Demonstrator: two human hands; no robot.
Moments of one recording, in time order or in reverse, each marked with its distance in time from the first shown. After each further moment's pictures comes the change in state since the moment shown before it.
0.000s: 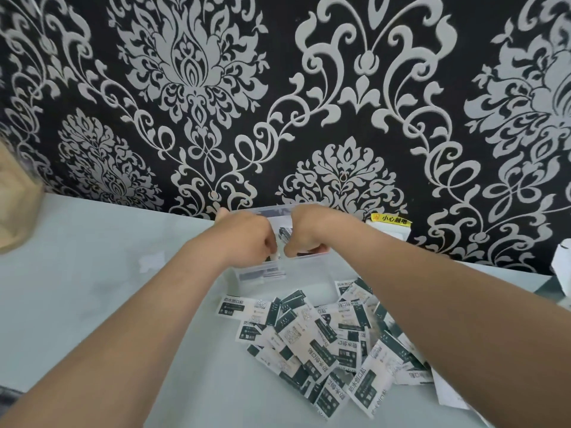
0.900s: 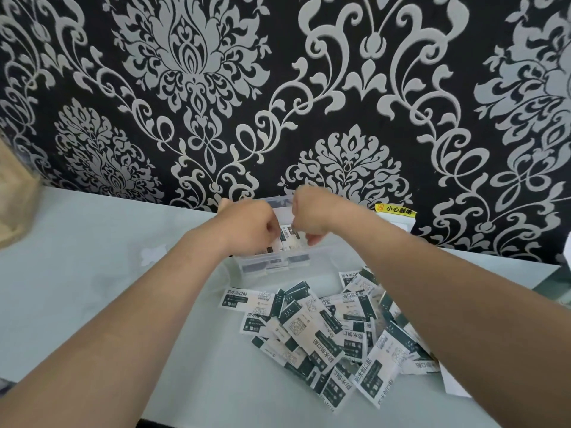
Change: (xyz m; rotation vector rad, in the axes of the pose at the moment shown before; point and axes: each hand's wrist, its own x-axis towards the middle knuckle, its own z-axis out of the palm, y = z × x) left_hand 0.004 -0.005 0.002 -0.090 0.048 -0.016; right_hand 0.007 0.004 0.003 0.350 0.095 0.005
